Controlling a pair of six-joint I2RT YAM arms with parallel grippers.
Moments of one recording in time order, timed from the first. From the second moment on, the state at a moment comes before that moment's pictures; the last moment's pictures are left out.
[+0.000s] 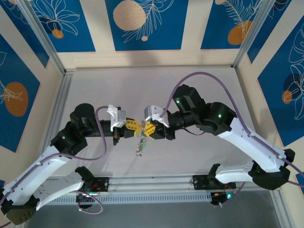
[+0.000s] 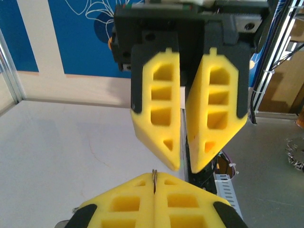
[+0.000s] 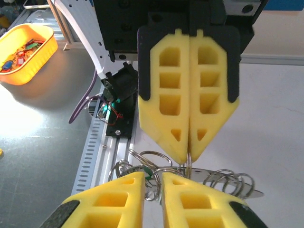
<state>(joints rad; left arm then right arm) -0.75 0.81 0.96 -0.29 0.74 0.07 0.97 1.21 1.53 -0.95 -0.56 -0.38</state>
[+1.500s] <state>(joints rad) -0.75 0.75 0.87 -0.05 0.80 -0.06 0.86 1.02 1.28 -0.63 -0.77 -0.20</state>
